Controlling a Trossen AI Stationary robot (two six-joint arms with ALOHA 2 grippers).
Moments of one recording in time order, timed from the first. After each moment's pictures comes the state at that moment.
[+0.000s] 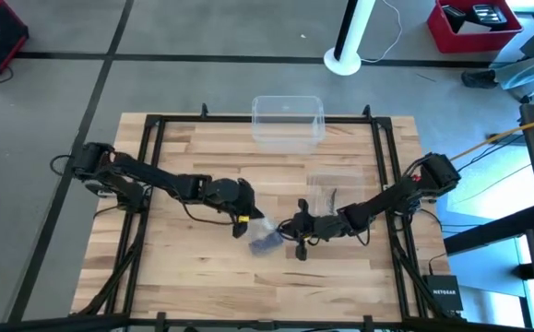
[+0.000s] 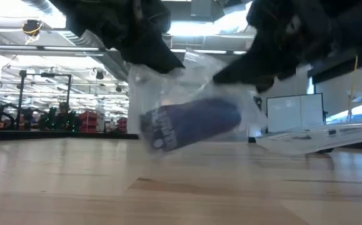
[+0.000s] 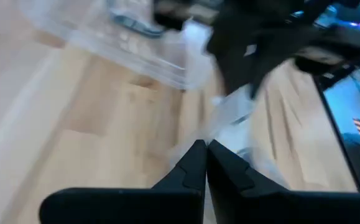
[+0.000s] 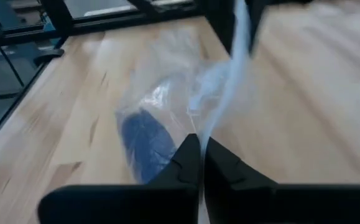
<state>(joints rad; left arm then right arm) -0.11 1.54 0.82 0.20 0.03 -0.36 0.39 1.69 0.62 0.68 0.37 0.30</state>
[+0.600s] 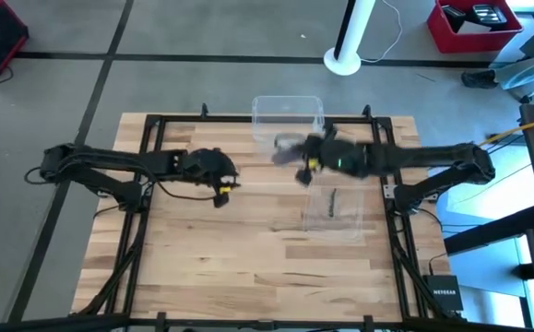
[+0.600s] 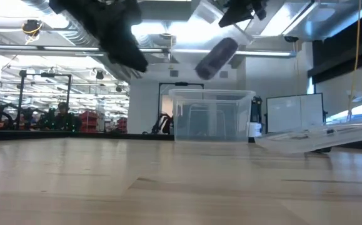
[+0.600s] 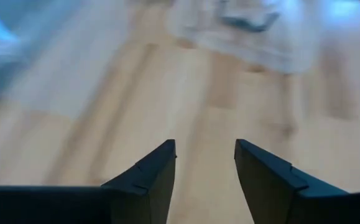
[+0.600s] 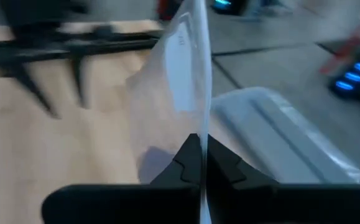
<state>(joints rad) 0.08 1.21 0.82 -0.26 -0.10 -0.12 0.01 1.29 1.15 -0.38 0.53 0.07</state>
